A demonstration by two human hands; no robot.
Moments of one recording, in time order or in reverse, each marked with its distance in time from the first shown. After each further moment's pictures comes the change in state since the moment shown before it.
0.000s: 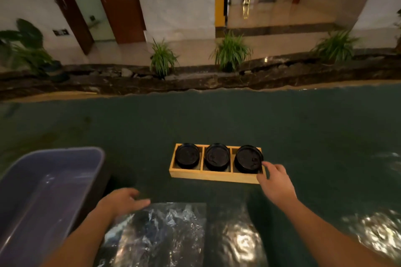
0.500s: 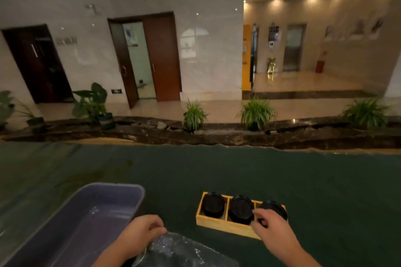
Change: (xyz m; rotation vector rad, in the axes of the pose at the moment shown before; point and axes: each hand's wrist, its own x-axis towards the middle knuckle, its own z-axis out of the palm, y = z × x) left_hand -0.115 0.018 -0.044 -0.128 0.303 0.285; right_hand -0.070 -0.091 -0.027 -0.014 -0.121 -0.394
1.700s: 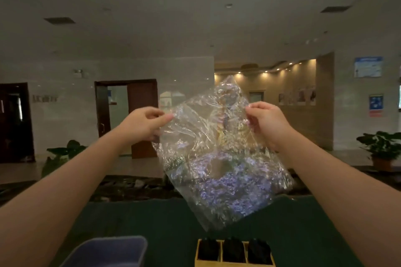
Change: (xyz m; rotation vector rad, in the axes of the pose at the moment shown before) left_hand -0.179 0.188 -0.317 -0.327 0.503 0.523; right_hand -0.157 -0.316 -0.260 0.750 0.511 -0.408
